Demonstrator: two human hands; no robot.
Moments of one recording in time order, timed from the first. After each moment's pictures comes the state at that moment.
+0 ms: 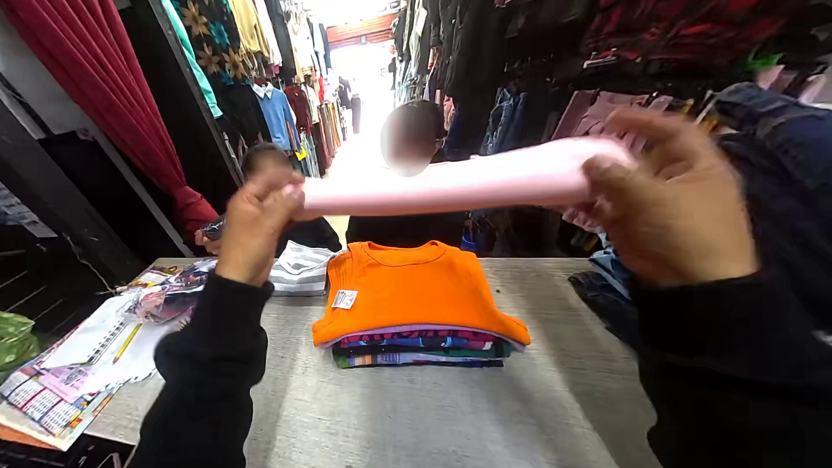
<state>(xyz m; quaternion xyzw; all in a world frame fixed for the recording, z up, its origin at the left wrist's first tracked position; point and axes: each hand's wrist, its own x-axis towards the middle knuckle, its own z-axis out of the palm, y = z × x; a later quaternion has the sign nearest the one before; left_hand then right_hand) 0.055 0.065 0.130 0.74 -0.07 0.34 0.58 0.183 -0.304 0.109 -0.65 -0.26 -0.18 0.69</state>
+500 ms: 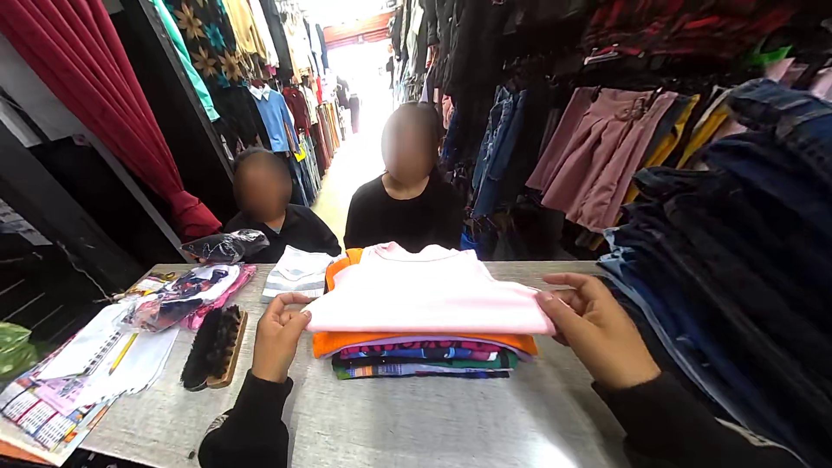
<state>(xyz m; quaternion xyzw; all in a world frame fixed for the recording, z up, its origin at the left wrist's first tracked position) 0.021 0.061 -0.025 0.72 0.14 0.30 0.61 0.163 -0.318 -0.032 -0.79 -0.12 -0.11 0.59</state>
